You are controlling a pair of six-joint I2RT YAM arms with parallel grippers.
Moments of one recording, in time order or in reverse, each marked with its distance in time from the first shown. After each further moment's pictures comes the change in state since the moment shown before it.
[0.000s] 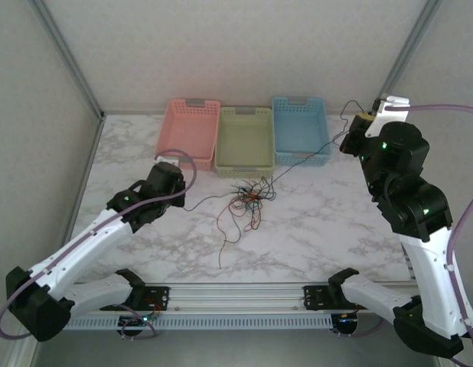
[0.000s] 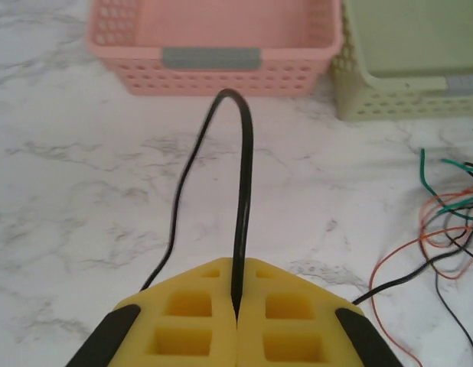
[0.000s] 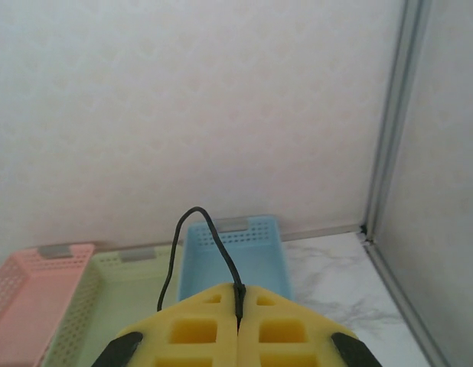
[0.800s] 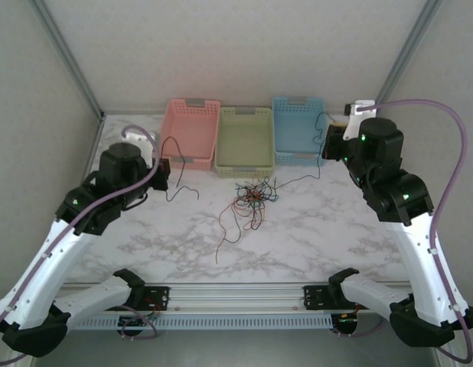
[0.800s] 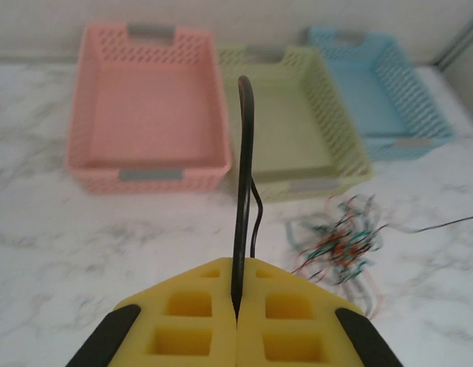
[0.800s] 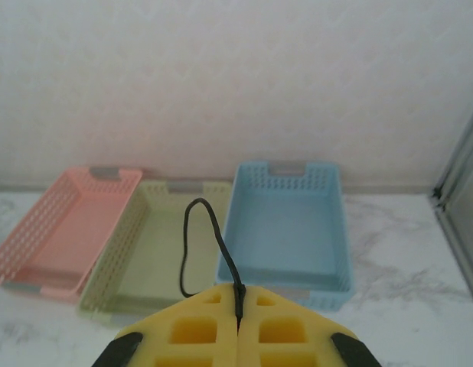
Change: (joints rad) left arm 0.056 -0.072 0.399 -0.148 0.241 0.064; right arm -0.033 0.027 -0.116 -0.015 -0.275 0.008
